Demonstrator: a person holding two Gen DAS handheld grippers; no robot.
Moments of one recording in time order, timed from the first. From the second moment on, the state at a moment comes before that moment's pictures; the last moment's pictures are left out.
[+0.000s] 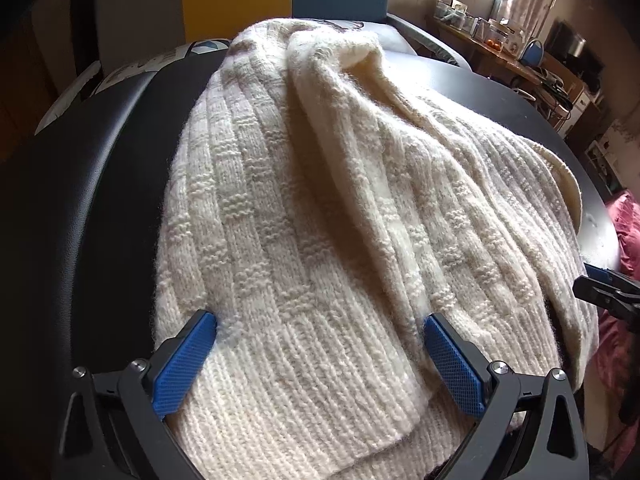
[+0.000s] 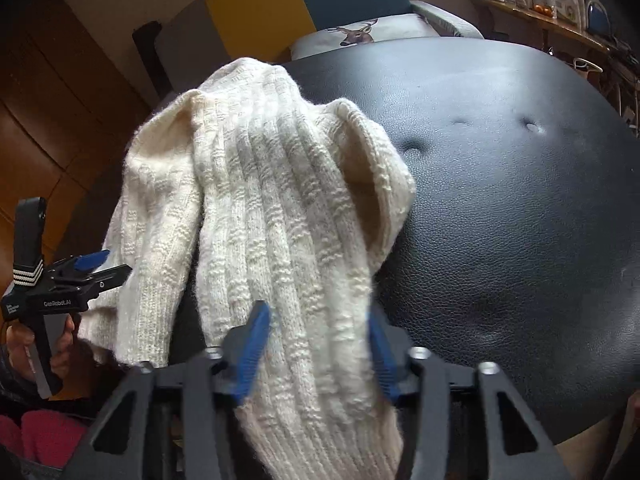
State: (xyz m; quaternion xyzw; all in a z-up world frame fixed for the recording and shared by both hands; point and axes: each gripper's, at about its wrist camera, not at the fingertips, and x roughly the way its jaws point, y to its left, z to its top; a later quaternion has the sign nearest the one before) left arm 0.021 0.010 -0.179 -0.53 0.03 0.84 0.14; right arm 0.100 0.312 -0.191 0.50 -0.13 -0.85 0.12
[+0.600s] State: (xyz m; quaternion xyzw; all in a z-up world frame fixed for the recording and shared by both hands) left arm -0.017 0.155 -0.116 -0.56 0.00 0.75 0.35; right arm 0.113 0.261 -0.196 0.47 -0.21 -0.82 0.26
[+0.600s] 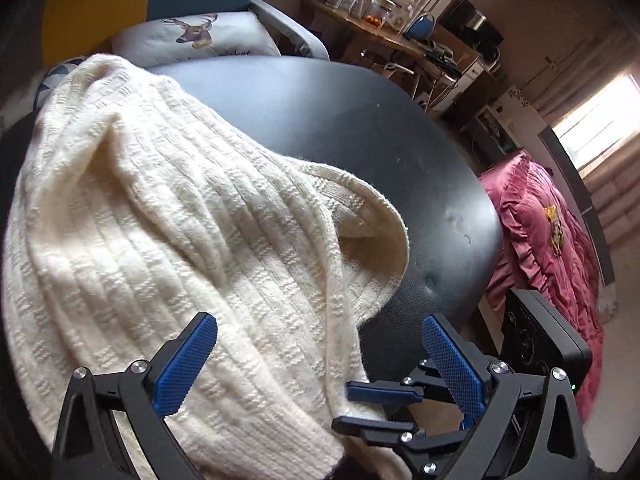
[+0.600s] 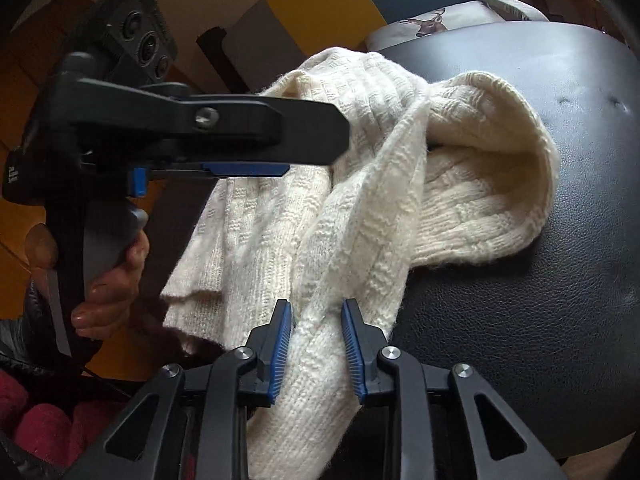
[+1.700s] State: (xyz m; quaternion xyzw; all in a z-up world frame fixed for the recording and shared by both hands) left arm -0.047 -0.100 -0.042 -0.39 -0.20 0.86 0.25; right arm 0.085 0.273 -0.158 0.40 -0.25 -0.84 0.25
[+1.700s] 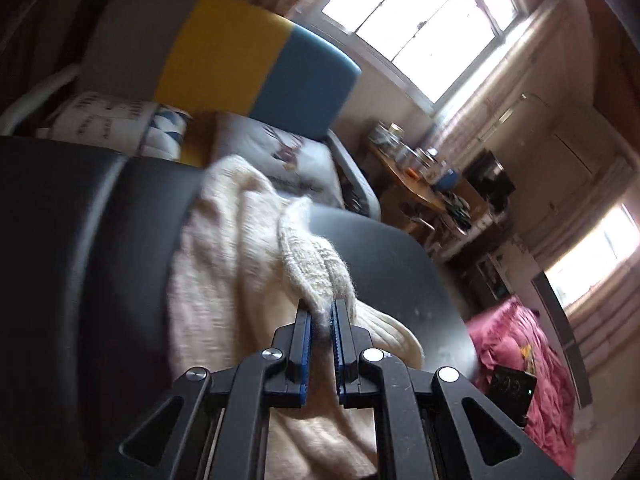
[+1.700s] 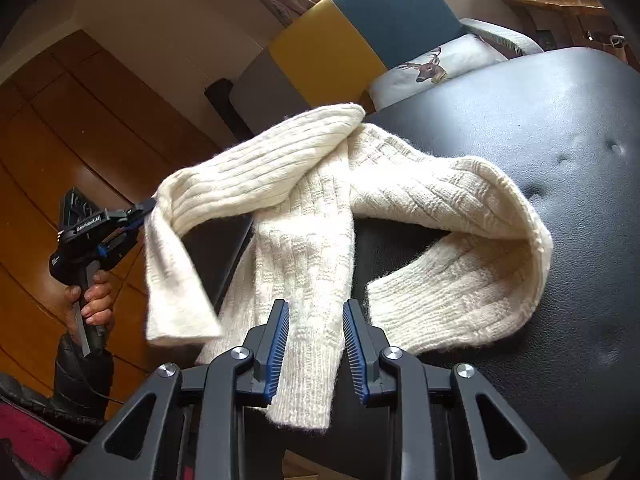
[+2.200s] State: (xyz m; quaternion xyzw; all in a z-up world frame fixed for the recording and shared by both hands) left arm 0.006 -0.265 -0.129 -0.46 -0.15 0.87 -0.02; right arm 0.032 0.210 -0.177 0.47 -0.24 -0.82 0.23
